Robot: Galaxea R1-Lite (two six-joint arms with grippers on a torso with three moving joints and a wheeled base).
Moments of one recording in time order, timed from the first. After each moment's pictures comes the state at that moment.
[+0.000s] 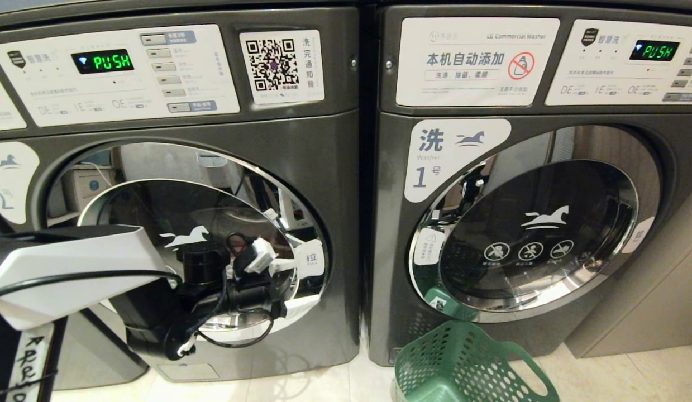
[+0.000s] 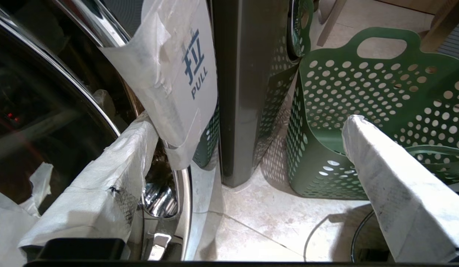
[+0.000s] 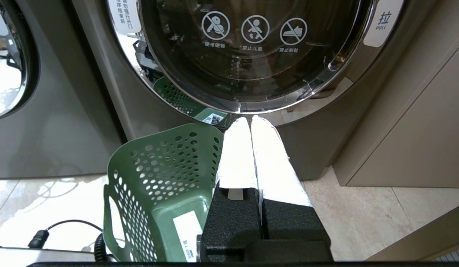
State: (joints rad) left arm -0.23 2.29 -0.77 -1.23 -0.81 0.35; right arm -0.01 0.00 0.00 0.00 0.02 -0.05
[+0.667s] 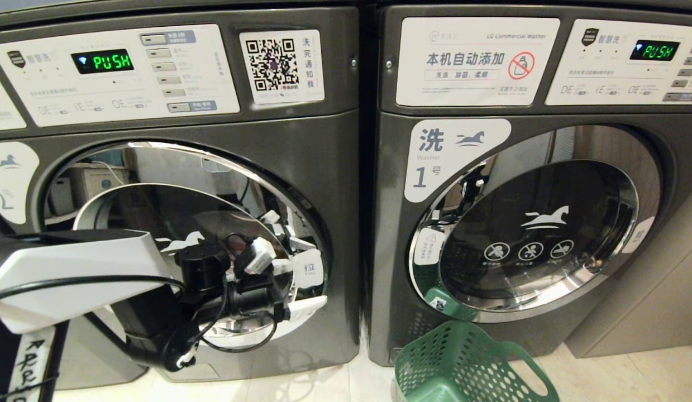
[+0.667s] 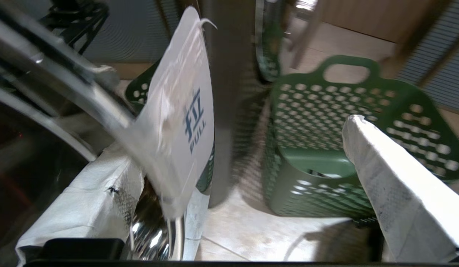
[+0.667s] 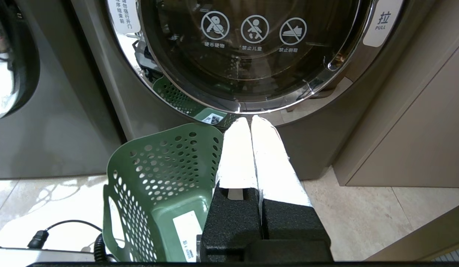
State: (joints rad) left arm -0.27 2.27 -0.69 -1.37 -0.86 0.24; right arm -0.01 0.00 0.00 0.00 0.02 -0.05
